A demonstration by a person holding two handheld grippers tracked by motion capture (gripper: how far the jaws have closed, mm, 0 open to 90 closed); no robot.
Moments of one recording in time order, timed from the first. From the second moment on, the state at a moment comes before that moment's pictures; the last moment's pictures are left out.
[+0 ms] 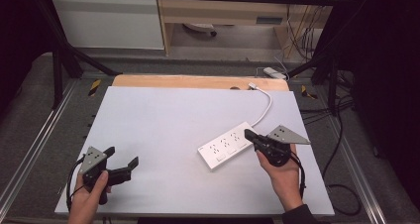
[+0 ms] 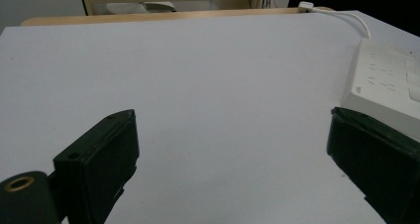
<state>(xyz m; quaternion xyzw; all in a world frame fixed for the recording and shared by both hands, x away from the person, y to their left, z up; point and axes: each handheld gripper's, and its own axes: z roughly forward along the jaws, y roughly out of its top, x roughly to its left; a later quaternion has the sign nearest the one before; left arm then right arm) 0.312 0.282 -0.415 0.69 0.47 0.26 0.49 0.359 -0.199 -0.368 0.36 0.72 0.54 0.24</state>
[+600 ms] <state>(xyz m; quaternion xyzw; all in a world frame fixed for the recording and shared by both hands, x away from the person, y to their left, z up) 0.312 0.283 -0.414 0.69 0.47 0.27 0.49 0.360 -0.178 -0.383 0.37 0.75 0.51 0.20</state>
